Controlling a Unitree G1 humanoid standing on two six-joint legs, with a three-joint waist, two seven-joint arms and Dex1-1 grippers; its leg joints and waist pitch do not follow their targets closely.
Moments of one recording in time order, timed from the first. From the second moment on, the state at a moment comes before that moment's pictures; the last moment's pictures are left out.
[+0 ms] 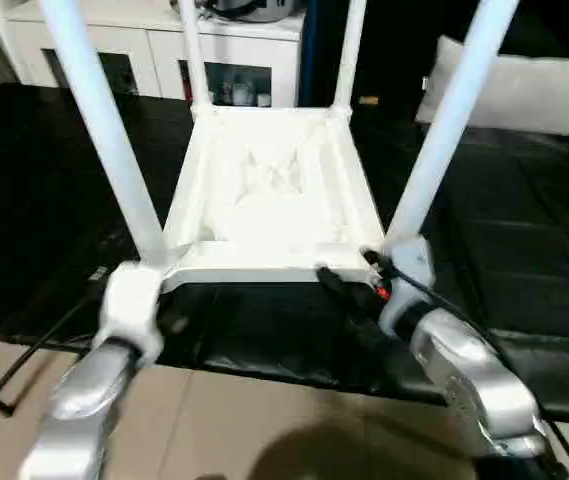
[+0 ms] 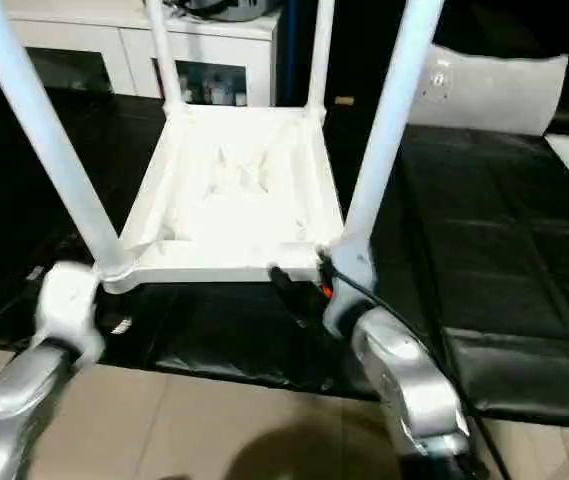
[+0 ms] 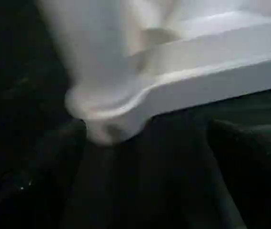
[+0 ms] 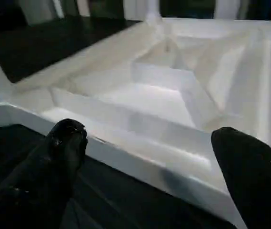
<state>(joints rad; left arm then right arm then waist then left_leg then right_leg) 0.10 0.22 0.12 -0.31 -0.01 0.50 -0.27 -0.17 -0.14 0.09 -0.08 0.19 0.41 0.39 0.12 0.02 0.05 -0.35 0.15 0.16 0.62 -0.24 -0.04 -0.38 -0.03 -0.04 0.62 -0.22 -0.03</state>
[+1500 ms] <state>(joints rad) -0.25 0.21 0.13 0.16 -0.14 0.18 -0.35 -0.20 -0.20 0.16 -0.02 0.20 0.36 0.53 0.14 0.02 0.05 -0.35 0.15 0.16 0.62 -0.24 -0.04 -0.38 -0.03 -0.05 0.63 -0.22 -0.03</state>
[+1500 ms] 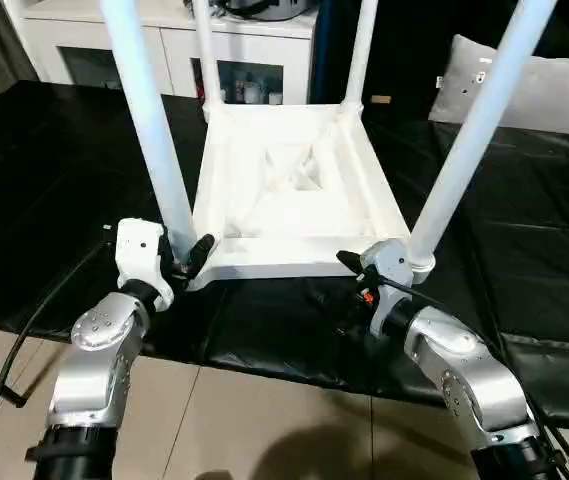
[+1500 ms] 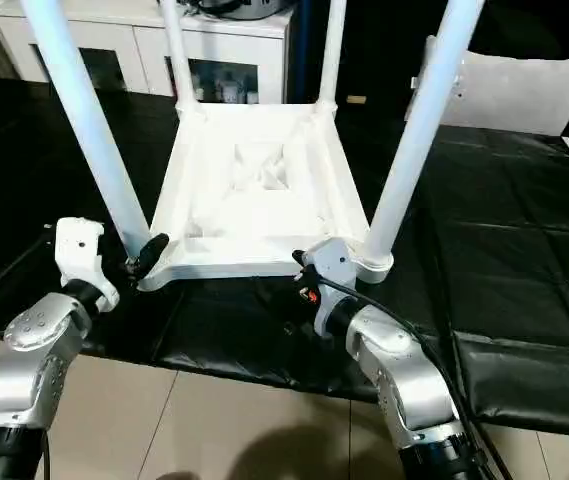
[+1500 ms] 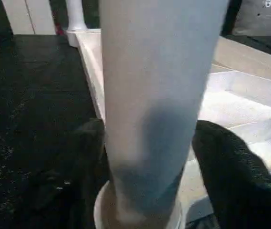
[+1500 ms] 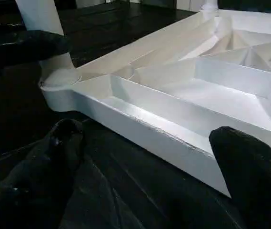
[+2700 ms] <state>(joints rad) -0.27 0.10 0.26 0.04 -0.37 0.51 -0.28 -0.24 -0.16 0.11 0.05 0.21 0.43 0.45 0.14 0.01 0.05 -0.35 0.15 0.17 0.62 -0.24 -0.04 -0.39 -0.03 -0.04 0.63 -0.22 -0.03</state>
